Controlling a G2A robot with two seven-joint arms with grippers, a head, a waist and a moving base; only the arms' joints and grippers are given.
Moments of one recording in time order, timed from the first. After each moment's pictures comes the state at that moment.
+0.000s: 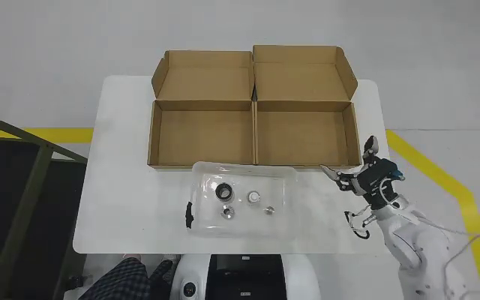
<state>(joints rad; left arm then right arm) -0.11 -0.30 -0.54 -1.19 3.07 0.29 0.07 -1.66 -1.18 1.66 -2.03 -1.35 -0.52 -0.02</state>
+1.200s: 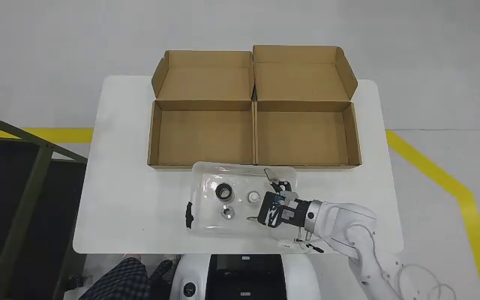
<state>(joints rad) -0.11 -0.30 -0.54 -1.19 3.07 0.29 0.07 -1.45 -1.17 1.19 -1.99 -1.52 -0.76 0.31</state>
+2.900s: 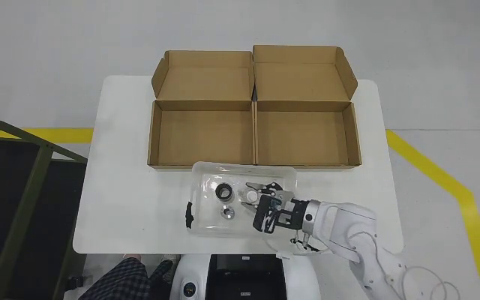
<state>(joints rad) -0.11 -0.30 -0.54 -1.19 3.07 0.29 0.07 -1.43 -1.14 1.17 -2.07 -1.50 -0.75 0.27</state>
